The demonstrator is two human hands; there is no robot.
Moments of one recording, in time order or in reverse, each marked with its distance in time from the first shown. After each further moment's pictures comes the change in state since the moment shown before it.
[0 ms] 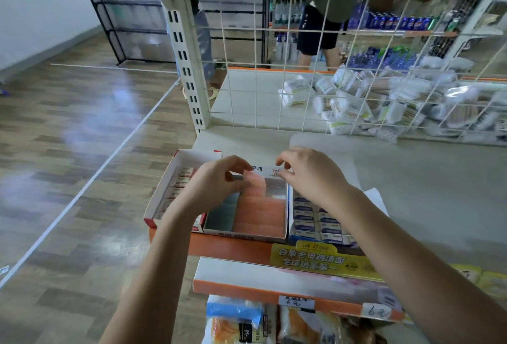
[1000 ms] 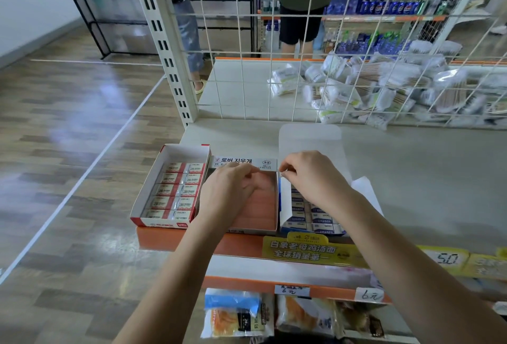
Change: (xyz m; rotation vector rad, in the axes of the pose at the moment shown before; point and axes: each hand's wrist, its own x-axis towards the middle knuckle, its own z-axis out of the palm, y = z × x) left_hand 0.000 0.015 0.051 0.343 0.178 -0.035; right_hand -0.019 0.013 0.008 0.096 -0.009 0.119
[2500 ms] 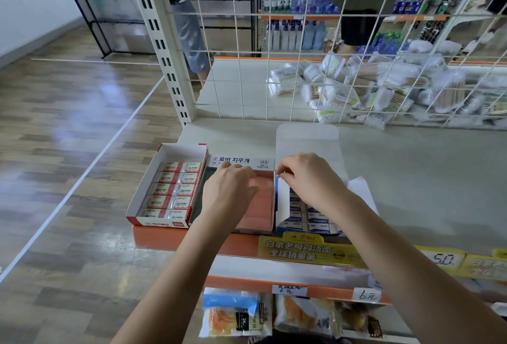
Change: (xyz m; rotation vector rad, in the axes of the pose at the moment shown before) left_hand 0.002 0.017 0.001 0.200 -0.079 -0.018; right_hand -0.004 0.004 0.001 -0.006 -0.014 -0.046
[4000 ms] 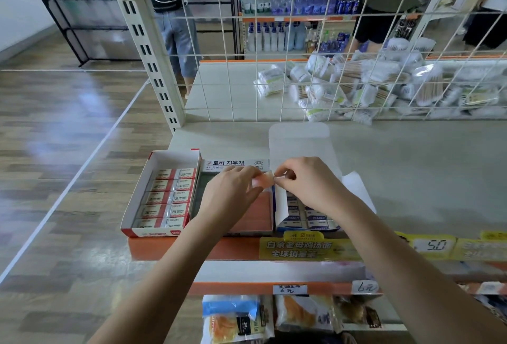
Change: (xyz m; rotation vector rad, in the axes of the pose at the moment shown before) left_hand 0.002 -0.007 0.004 -0.141 0.022 0.198; right_hand -0.011 -0.006 -0.003 0.150 -0.018 0.174
